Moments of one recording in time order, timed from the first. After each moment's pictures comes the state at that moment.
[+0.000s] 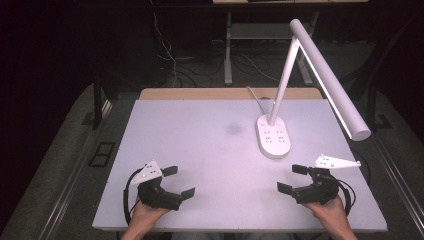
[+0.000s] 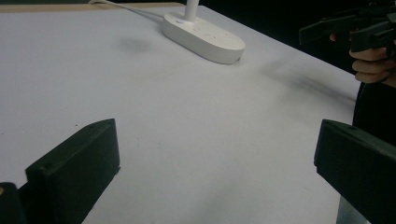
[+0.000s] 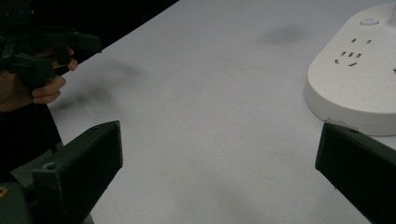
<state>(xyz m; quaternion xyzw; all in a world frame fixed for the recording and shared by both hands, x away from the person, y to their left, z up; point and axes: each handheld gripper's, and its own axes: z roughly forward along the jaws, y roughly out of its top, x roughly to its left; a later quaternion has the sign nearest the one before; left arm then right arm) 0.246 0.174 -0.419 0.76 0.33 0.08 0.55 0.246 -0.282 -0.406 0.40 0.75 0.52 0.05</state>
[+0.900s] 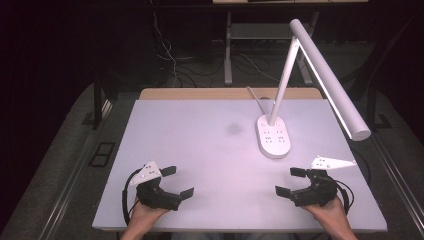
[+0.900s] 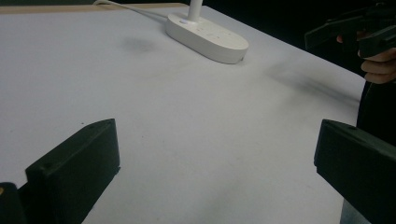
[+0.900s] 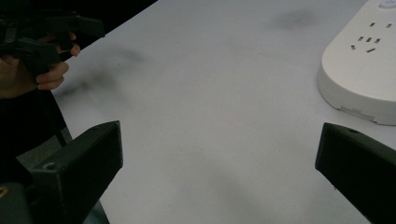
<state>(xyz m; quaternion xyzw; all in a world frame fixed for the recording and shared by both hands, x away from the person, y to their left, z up) 0.244 0.176 -0.420 0.76 0.33 0.09 0.55 0.243 -0.277 -0.403 0.40 0.77 0.49 0.03</state>
